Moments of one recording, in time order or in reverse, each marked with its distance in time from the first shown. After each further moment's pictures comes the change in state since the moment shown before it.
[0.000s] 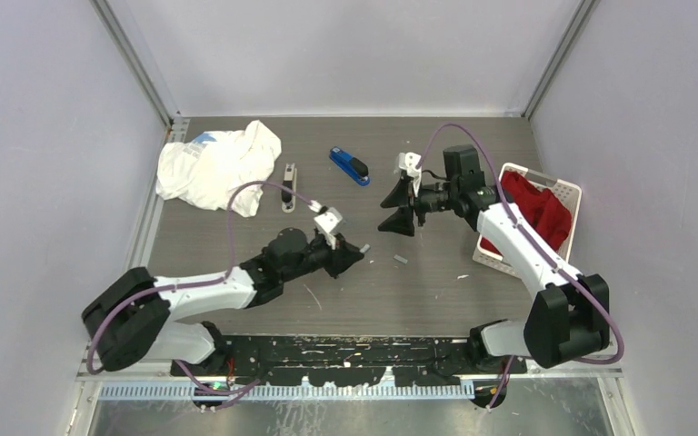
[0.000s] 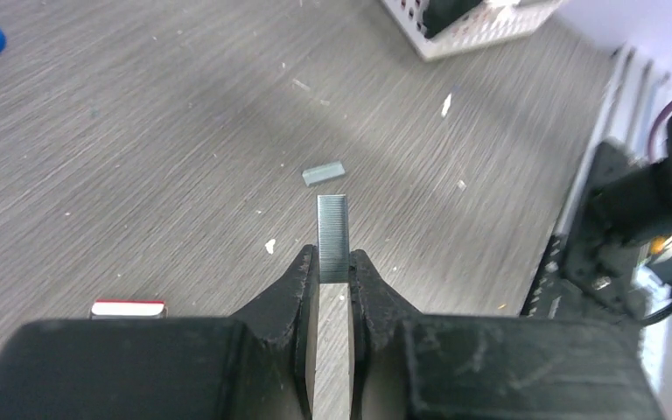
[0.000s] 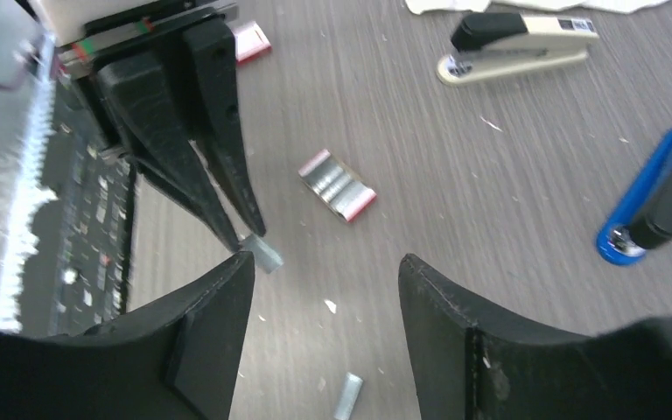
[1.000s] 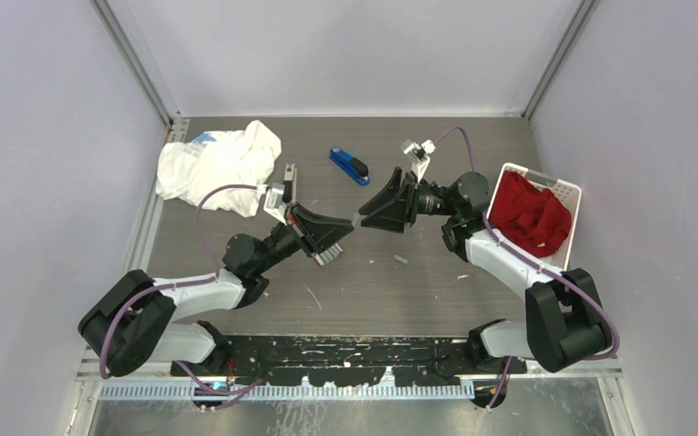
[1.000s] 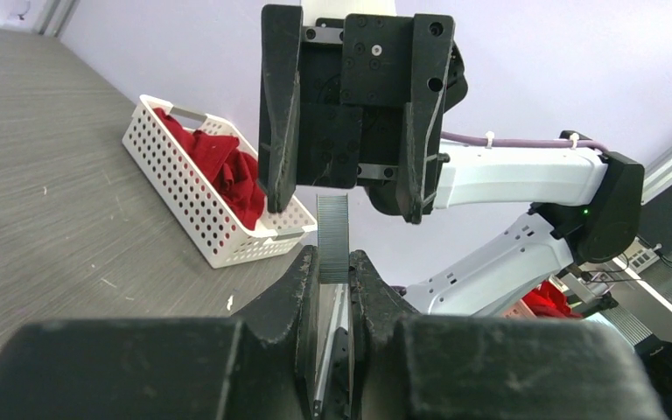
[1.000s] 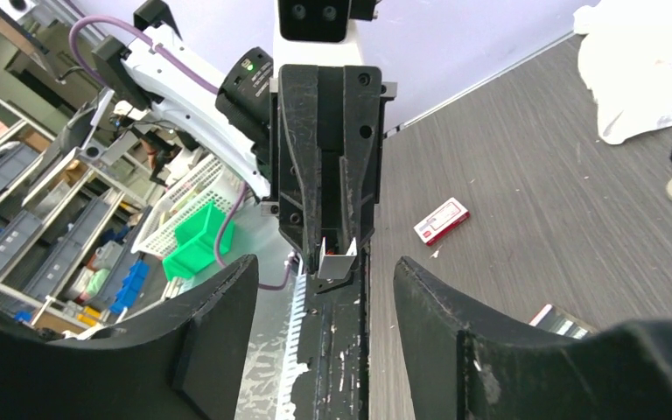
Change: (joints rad) left arm 0.212 -0.057 -0.182 0.802 0.254 -0.691; right arm 0.079 -0.033 -0.365 1.450 -0.142 1.593
